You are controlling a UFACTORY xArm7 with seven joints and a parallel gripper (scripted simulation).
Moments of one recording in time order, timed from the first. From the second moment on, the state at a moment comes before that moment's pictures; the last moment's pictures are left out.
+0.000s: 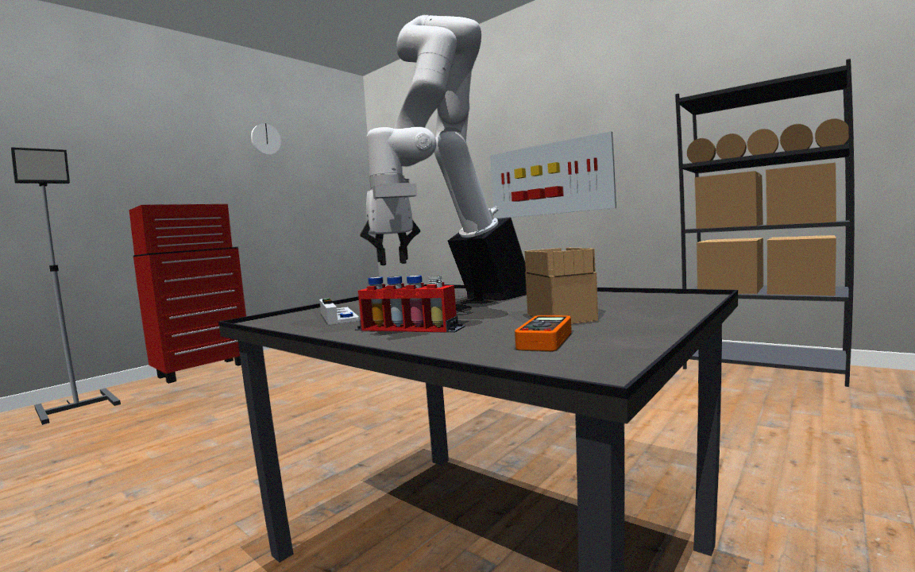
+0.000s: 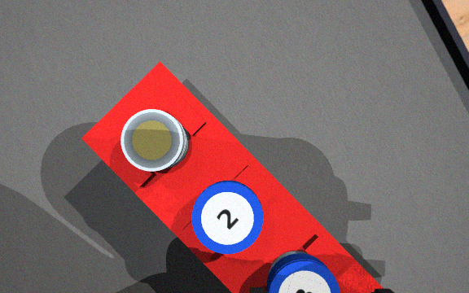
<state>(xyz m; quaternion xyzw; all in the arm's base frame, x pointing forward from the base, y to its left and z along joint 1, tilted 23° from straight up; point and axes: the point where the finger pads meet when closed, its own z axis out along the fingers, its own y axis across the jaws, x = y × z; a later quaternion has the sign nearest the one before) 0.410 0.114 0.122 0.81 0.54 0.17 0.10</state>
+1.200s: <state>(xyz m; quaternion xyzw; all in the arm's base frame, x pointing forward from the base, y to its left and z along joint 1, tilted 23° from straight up) 0.425 0.115 0.088 0.81 0.54 0.17 0.10</state>
